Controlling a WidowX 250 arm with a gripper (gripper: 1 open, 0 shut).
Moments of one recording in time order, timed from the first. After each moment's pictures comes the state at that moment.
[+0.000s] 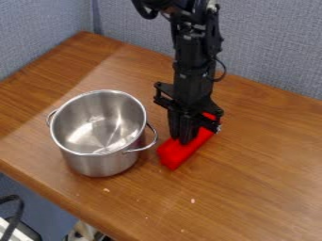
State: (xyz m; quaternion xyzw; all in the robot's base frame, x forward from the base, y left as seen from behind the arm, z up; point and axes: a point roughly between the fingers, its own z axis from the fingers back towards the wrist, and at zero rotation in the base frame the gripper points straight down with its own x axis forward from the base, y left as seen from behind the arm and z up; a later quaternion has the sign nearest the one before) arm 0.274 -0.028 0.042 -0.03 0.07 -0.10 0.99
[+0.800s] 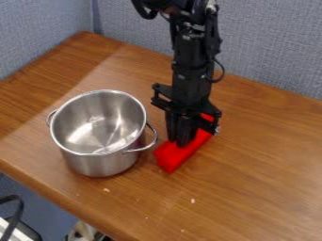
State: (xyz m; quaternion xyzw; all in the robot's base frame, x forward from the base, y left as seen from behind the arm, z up) arm 0.270 -0.026 0.043 -0.02 0.09 -0.10 0.99
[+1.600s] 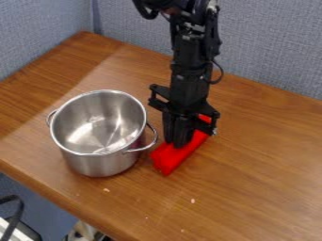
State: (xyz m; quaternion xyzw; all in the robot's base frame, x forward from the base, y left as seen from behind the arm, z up) arm 0.266 -0.023 0.043 -0.01 0.10 -0.09 0.99
